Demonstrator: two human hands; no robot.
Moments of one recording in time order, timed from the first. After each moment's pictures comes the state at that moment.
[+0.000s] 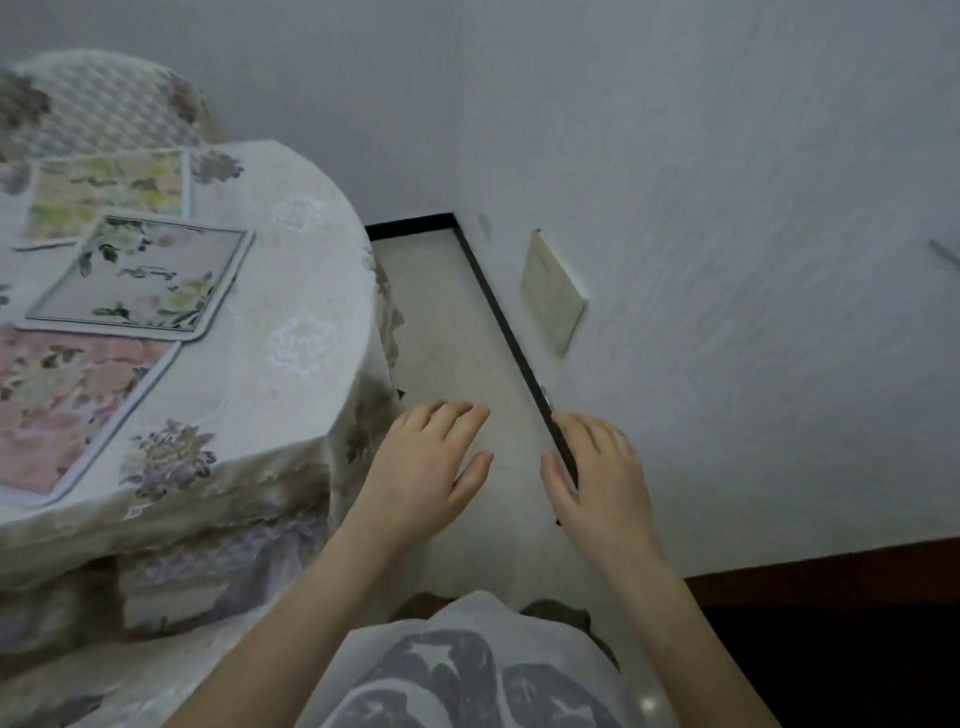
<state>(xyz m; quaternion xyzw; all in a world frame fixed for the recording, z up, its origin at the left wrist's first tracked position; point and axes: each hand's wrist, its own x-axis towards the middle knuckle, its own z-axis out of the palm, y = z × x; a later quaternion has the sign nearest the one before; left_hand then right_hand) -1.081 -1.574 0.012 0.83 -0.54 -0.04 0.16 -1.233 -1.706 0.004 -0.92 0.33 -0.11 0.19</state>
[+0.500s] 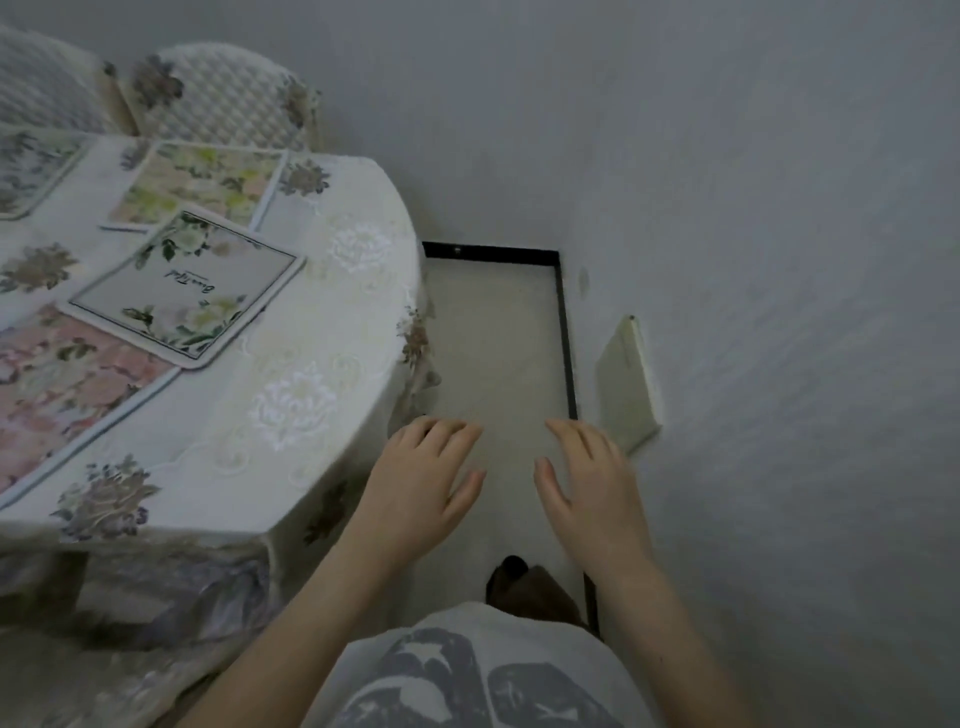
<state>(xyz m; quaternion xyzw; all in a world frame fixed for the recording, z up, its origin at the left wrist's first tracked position) -0.961 -1.749 -0.012 0.92 -0.36 -0.04 0.16 -1.047 -1.928 -0.019 -0.96 0.16 -0.08 0.21</state>
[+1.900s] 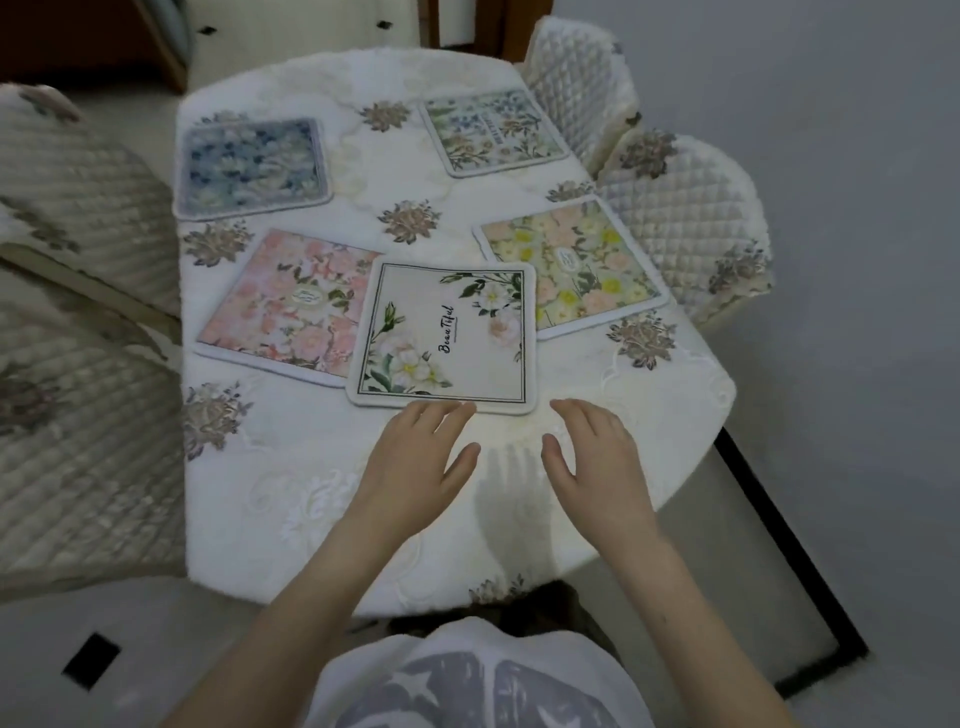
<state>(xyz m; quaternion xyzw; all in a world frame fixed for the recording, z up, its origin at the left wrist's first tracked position) -0.624 -1.737 -0.029 0.95 0.24 0.08 0.20 -0.483 -1.889 -0.010 -0.87 -0.42 0.08 0.24</state>
